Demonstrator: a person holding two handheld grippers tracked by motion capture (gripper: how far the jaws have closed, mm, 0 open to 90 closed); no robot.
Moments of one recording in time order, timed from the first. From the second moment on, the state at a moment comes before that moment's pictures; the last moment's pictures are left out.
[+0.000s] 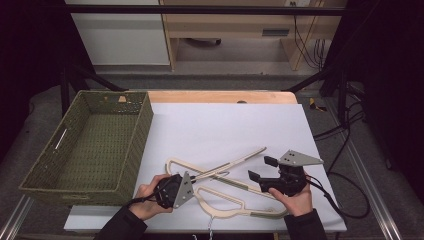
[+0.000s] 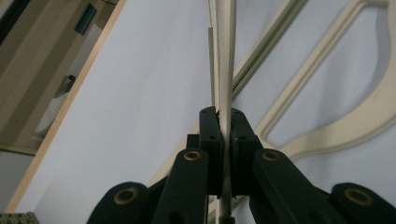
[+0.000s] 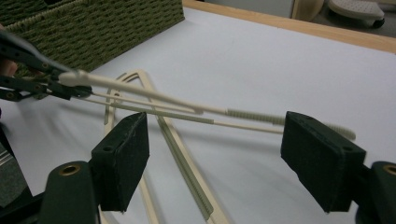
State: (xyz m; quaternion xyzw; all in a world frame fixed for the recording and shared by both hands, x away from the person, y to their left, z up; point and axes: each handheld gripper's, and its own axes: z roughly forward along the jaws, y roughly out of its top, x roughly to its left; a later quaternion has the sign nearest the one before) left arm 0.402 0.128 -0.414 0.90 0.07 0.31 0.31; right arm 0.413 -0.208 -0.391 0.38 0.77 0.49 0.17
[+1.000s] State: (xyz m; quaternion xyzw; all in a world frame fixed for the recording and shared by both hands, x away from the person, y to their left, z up) left arm 0.386 0.201 -0.304 0.81 0.24 0.28 0.46; right arm 0.410 -0.216 -0.387 0.38 0.75 0.50 0.22
